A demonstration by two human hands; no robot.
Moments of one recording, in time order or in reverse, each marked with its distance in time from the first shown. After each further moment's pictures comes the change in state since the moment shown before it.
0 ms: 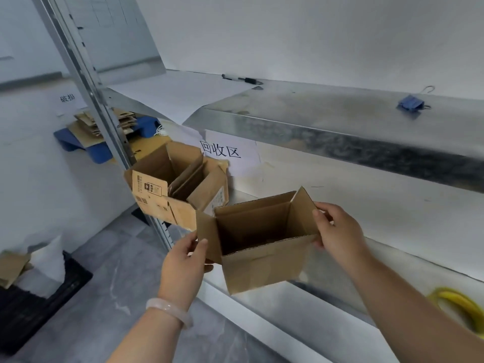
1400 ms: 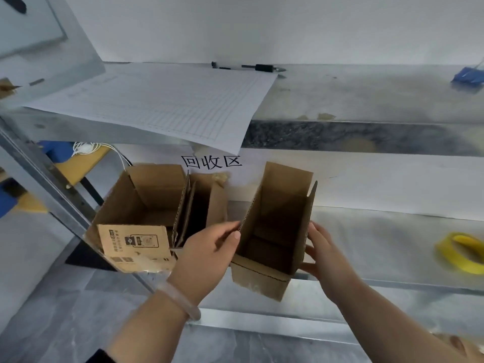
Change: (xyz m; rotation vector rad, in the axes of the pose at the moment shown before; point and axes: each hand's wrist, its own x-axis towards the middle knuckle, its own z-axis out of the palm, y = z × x) left_hand 0.187 0.023 -0.045 0.449 -0.718 0.572; right_hand -0.003 -0.050 0.160 0.629 0.127 0.475
